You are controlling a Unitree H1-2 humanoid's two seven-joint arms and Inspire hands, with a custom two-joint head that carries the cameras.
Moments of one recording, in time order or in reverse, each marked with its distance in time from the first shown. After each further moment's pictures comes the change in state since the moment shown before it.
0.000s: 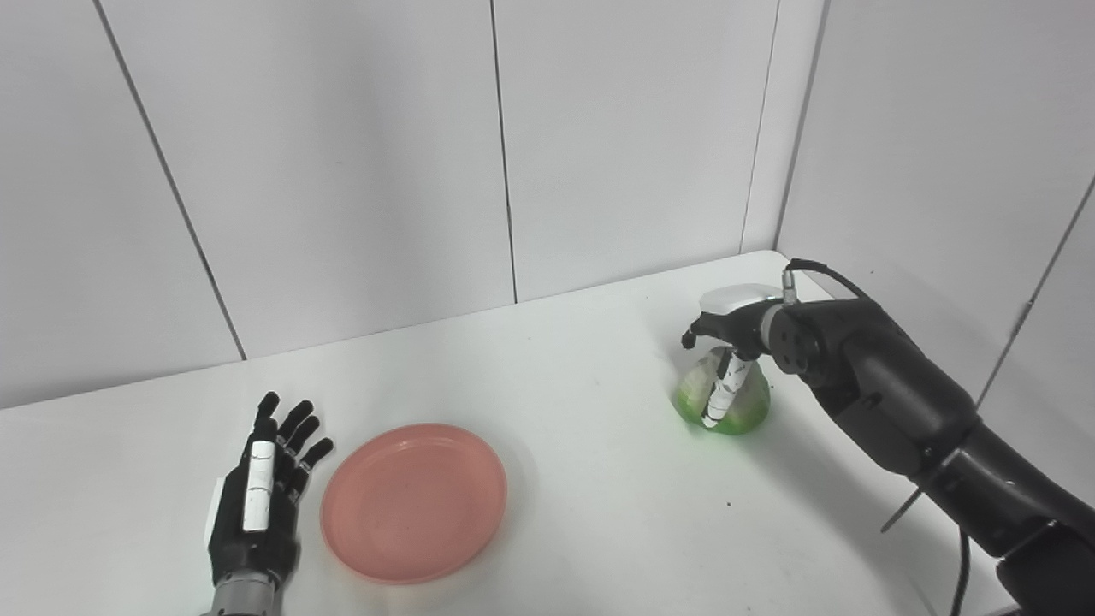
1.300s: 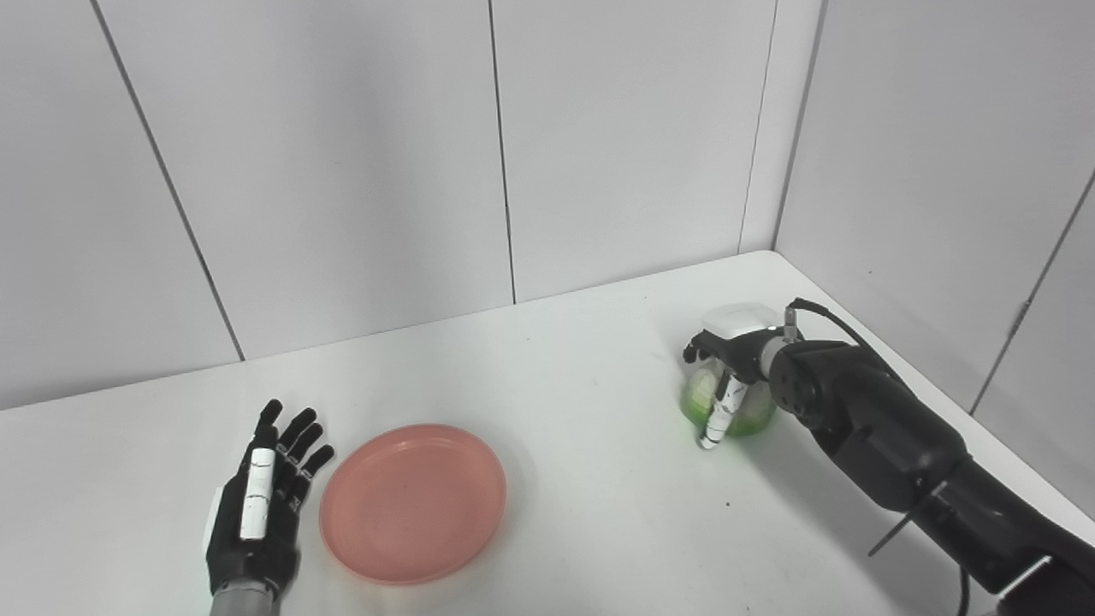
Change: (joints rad) left arm 0.025 -0.010 0.015 -0.044 -0.036 0.055 -0.016; right arm 0.079 0.030 0.022 0.128 0.073 -0.071 -0.327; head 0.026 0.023
